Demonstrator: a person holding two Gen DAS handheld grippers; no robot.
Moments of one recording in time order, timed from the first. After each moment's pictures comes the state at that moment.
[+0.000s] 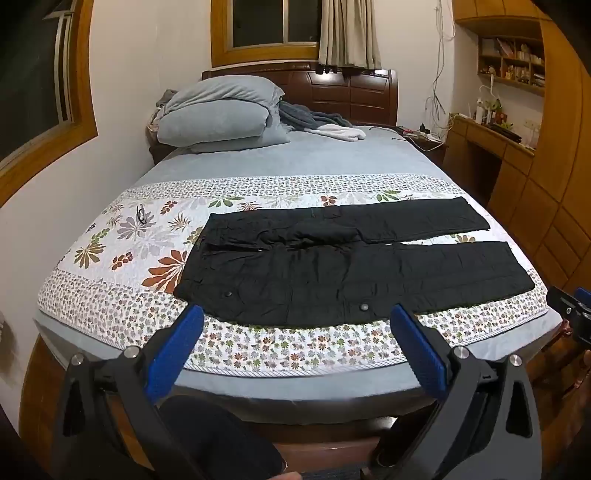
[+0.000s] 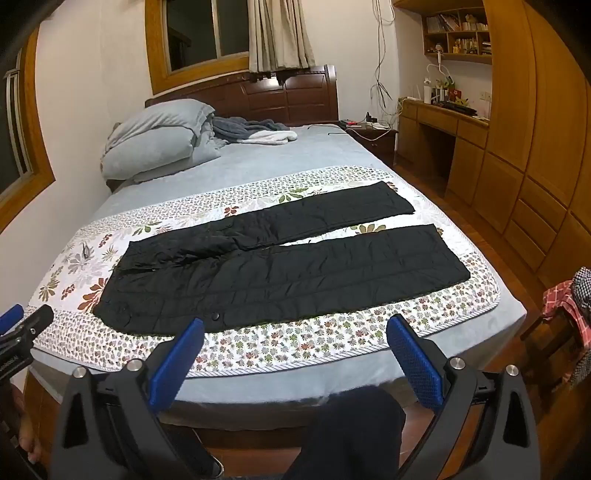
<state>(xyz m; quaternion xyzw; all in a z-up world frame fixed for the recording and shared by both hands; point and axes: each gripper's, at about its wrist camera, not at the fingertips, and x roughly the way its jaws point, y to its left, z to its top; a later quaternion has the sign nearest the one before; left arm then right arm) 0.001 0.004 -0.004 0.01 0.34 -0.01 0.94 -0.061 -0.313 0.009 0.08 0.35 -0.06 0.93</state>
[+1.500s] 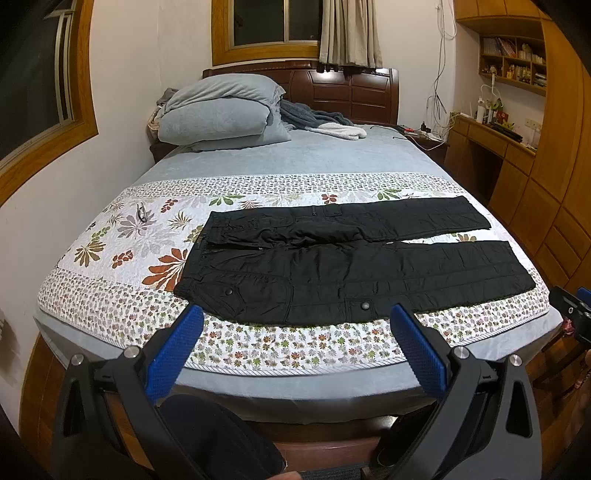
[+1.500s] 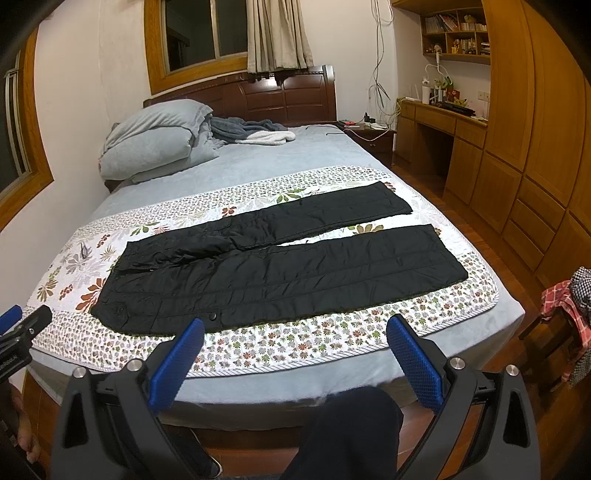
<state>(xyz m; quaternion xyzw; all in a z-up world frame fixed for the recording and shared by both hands) 0.003 0.004 -0.008 0.01 0.34 -0.01 0.94 -0.060 -0.317 0.008 0.07 0.35 -0.06 0.93</state>
